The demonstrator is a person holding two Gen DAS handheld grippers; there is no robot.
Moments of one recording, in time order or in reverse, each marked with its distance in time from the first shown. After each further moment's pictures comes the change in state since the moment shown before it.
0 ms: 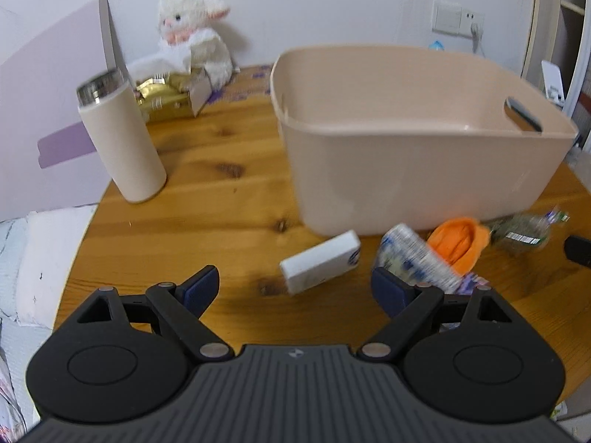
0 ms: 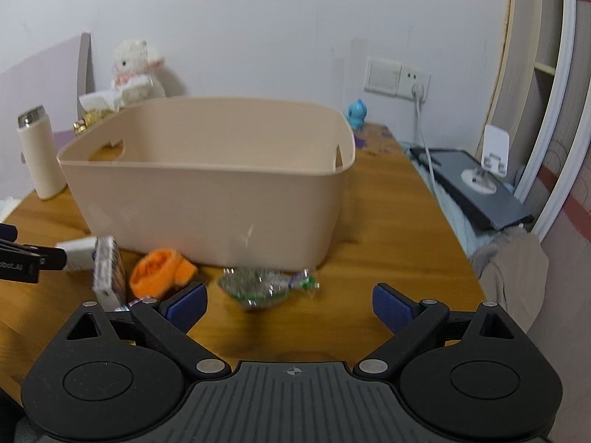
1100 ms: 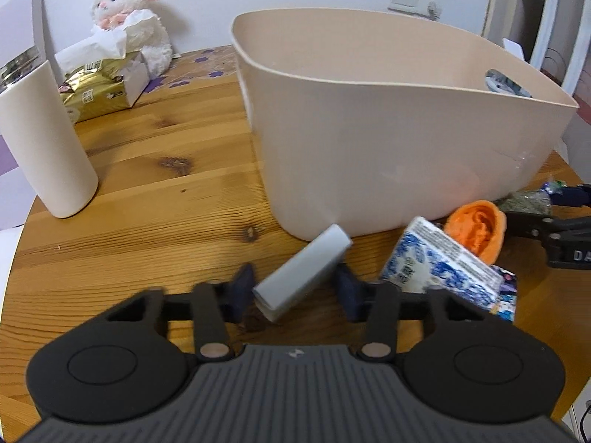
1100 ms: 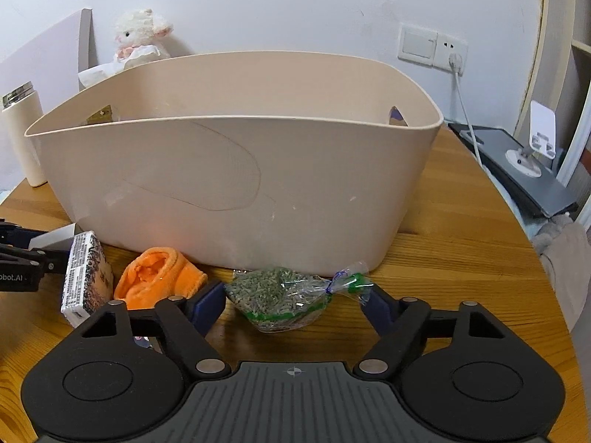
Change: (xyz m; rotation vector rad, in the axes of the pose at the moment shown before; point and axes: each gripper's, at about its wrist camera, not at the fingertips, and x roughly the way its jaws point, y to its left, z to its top) left arm 0.065 0.013 0.004 0.091 0.006 -0.200; right arm 0.072 0.019 0.001 -0.007 0.051 0.081
